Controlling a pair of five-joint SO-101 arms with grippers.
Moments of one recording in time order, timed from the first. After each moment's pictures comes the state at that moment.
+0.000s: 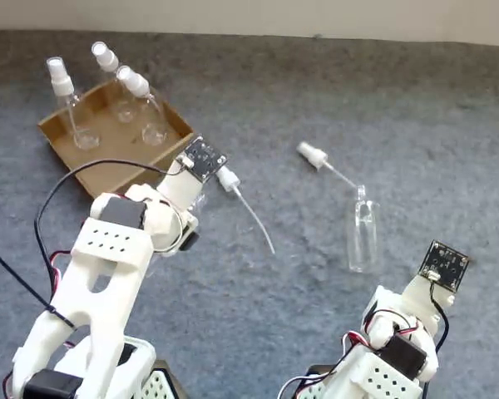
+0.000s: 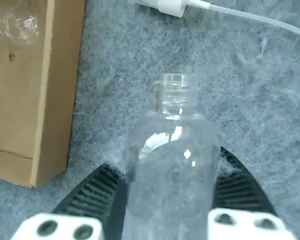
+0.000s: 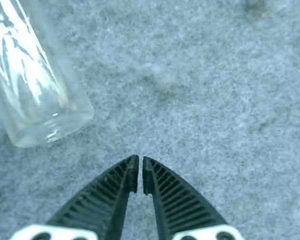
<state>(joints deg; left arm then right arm) 5.5 -31.6 45.6 60.6 -22.9 33.2 -104.9 95.7 71.3 7.5</state>
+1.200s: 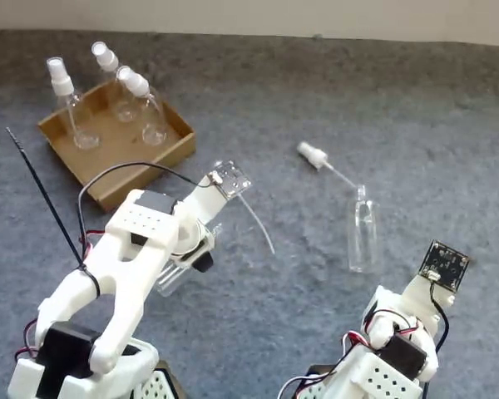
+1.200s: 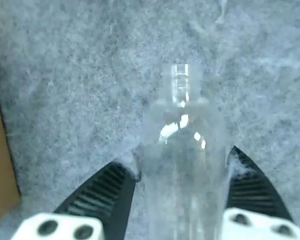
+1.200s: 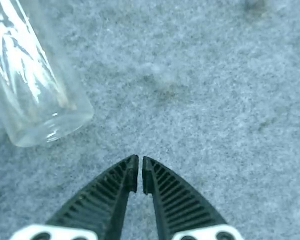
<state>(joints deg) 10.6 -15.3 44.9 57.2 -27.5 33.2 -104.9 95.7 71.3 7.5</state>
